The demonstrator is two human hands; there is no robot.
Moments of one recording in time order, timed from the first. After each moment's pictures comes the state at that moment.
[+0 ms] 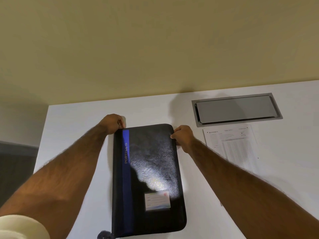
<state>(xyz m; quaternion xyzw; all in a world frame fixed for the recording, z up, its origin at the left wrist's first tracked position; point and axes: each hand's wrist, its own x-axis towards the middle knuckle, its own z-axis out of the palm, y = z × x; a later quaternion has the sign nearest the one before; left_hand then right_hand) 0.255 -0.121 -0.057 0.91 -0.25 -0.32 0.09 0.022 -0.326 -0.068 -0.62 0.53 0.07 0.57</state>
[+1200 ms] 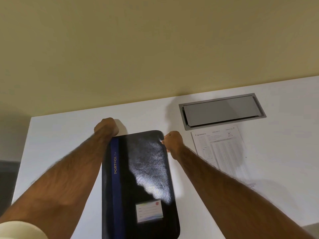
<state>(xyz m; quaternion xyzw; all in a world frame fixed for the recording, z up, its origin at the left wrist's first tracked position) 0.240 -0.176 -0.066 0.94 -0.15 -0.28 -0.09 0.007 -0.321 -0.054 -0.77 0.48 0.10 0.41</state>
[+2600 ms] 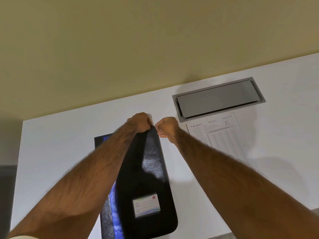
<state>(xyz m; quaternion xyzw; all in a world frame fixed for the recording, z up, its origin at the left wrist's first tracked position) 0.151 -0.277 -0.062 0.86 -0.35 -0.36 0.02 0.027 -0.359 -0.069 -0.57 0.51 0.07 0.64</state>
